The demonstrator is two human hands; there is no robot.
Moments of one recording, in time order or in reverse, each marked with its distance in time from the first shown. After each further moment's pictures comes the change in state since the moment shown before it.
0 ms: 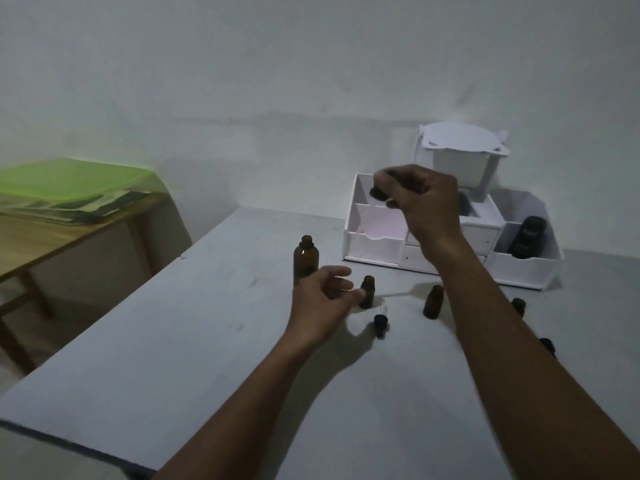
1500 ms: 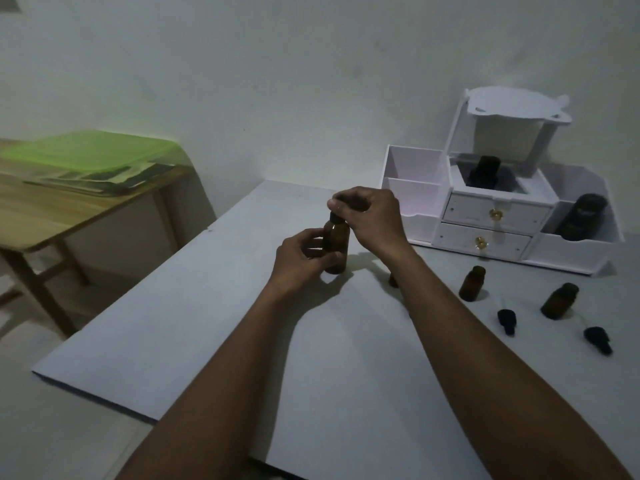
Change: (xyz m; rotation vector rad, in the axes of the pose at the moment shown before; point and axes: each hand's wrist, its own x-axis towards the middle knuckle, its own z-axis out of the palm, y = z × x) left_hand 0.046 -0.042 -0.062 -0.174 0.033 -0.090; right_hand -0.024 0.050 0.106 -0.154 -0.198 0.119
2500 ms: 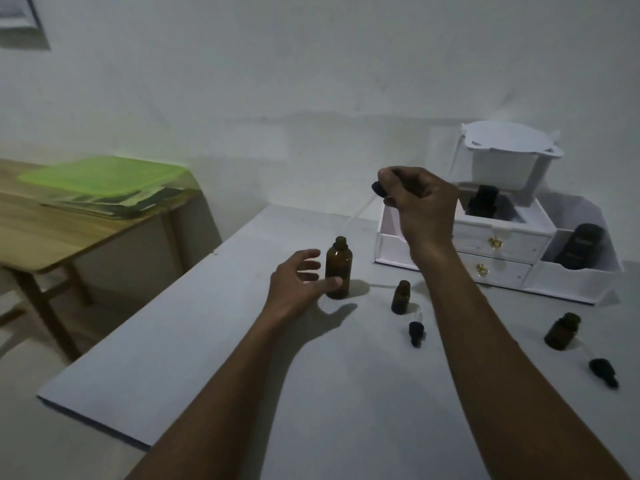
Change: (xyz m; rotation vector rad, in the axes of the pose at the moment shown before) left_hand -0.004 0.013 -0.015 0.193 0.048 0.079; right_hand 0.010 -0.039 -0.053 0.358 0.308 -0.063
